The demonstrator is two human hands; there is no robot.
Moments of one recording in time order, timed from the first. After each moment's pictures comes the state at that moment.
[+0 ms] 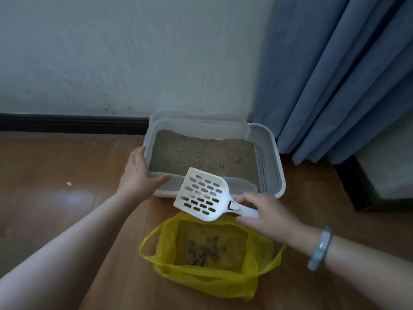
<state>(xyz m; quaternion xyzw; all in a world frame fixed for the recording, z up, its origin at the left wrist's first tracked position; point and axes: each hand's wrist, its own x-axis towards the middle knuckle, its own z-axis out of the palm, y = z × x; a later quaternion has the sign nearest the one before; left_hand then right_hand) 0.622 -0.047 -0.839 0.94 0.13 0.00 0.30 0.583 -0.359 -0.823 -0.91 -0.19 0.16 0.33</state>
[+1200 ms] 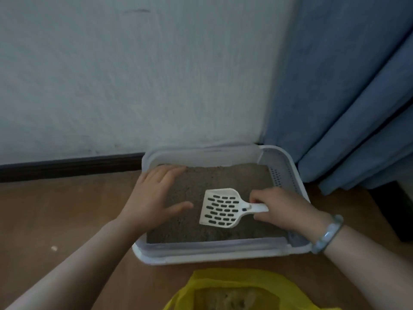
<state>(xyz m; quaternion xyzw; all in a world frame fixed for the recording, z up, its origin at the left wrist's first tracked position) 0.732 -0.038 -0.821 0.97 -0.20 0.00 0.15 0.726 -0.331 -0.811 -0.95 -0.15 0.25 0.07</state>
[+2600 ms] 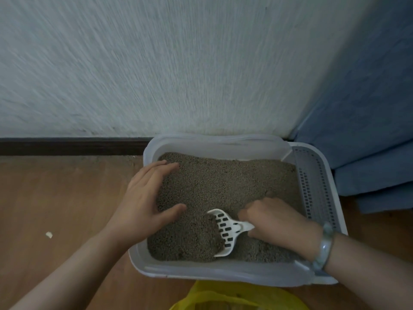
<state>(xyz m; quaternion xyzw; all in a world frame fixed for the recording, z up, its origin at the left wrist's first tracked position) 0.741 -0.014 -0.854 0.95 -0.13 -0.02 0.29 0.764 -0.284 -0.853 -0.89 -0.34 0.31 -0.03</state>
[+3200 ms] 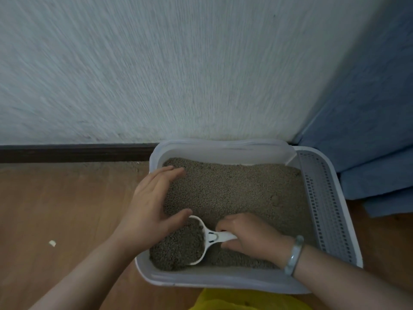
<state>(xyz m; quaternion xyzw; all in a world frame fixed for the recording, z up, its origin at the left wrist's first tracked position) 0.740 -0.014 -0.851 0.95 -0.13 -0.01 0.30 0.748 -0.252 -0.899 -0.87 -0.33 0.31 0.18</state>
